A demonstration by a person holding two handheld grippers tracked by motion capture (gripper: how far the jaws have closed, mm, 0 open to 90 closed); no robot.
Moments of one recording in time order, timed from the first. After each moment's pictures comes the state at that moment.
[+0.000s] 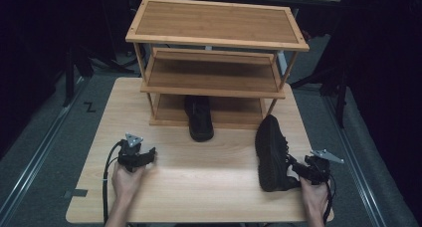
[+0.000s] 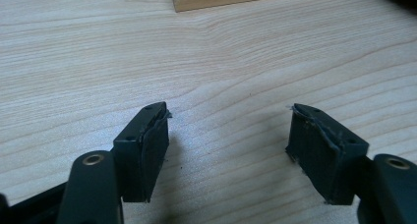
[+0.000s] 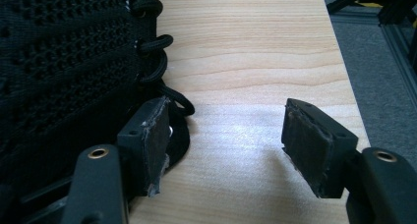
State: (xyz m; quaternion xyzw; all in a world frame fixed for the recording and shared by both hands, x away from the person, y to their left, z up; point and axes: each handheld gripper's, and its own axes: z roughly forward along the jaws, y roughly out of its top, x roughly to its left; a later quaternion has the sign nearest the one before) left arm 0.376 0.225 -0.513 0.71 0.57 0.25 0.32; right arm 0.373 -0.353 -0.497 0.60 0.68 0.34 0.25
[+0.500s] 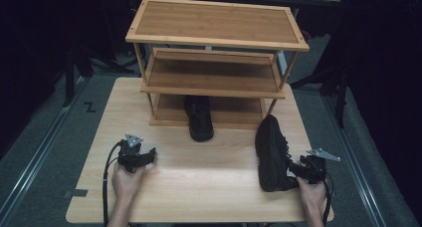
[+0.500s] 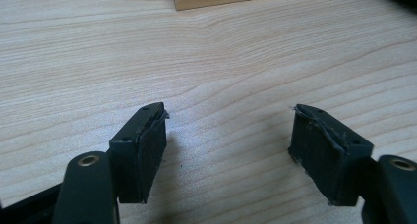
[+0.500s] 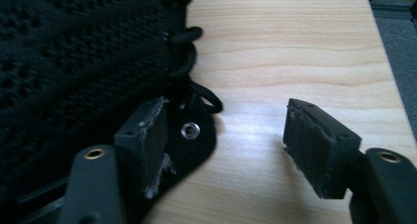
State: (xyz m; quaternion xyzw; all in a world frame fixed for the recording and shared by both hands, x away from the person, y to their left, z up) left arm 0.375 0.225 -0.513 0.71 0.57 0.25 0.33; right arm 0.379 -0.346 -0.500 0.58 0.70 0.34 0.22
